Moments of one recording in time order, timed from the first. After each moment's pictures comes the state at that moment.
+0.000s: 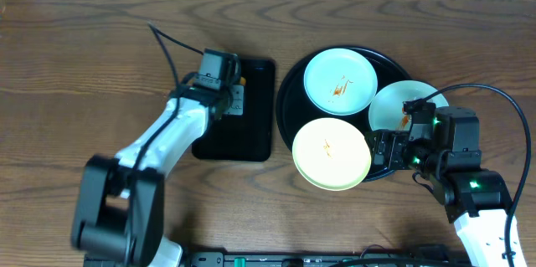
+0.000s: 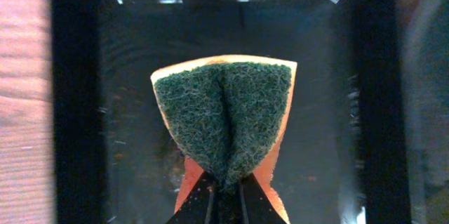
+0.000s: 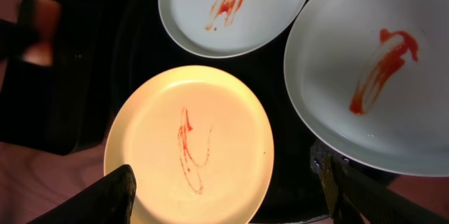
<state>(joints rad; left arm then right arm) -0.28 1.67 1.02 -0.40 0.01 -0.20 0.08 0.94 0.72 -0.70 -0.30 0.21</state>
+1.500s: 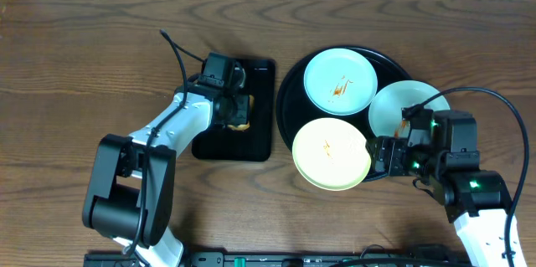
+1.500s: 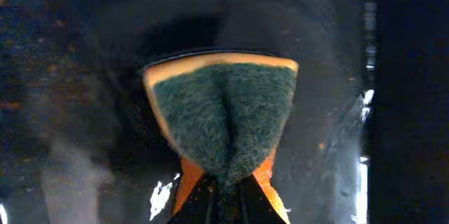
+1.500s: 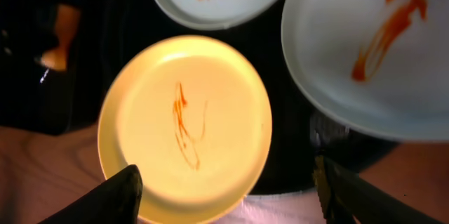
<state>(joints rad) -0.27 1.80 1.04 -0.47 0.17 -0.19 0.08 0.94 0.72 -0.79 -0.30 0.21</state>
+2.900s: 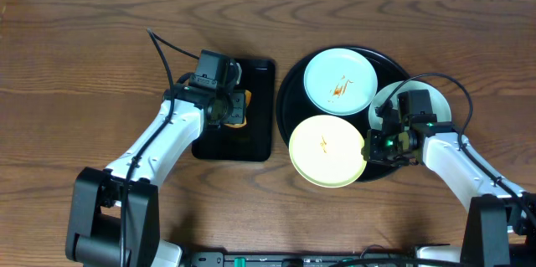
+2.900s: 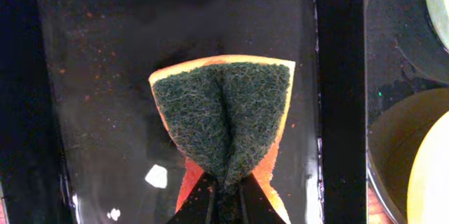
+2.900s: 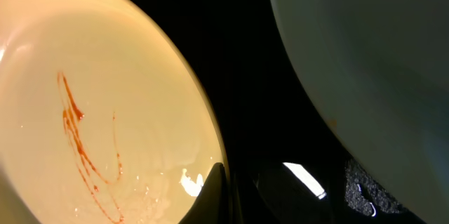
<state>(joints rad) -0.28 1.64 1.04 -0.57 0.15 -0.20 0.08 1.53 0.72 -0.56 -0.36 0.23</state>
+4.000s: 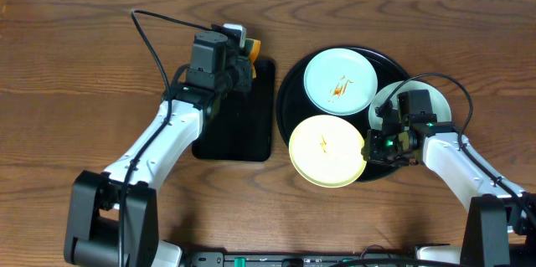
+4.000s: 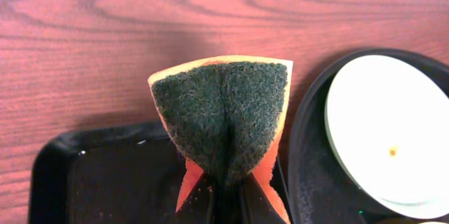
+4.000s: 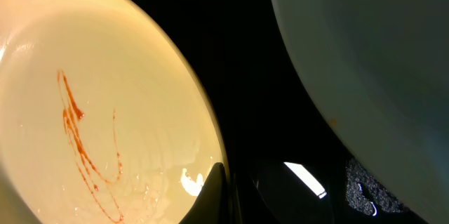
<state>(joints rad) -0.27 1.62 1.04 -0.11 0.14 -0.17 0.08 1.53 0.72 -0.56 -0.37 0.23</state>
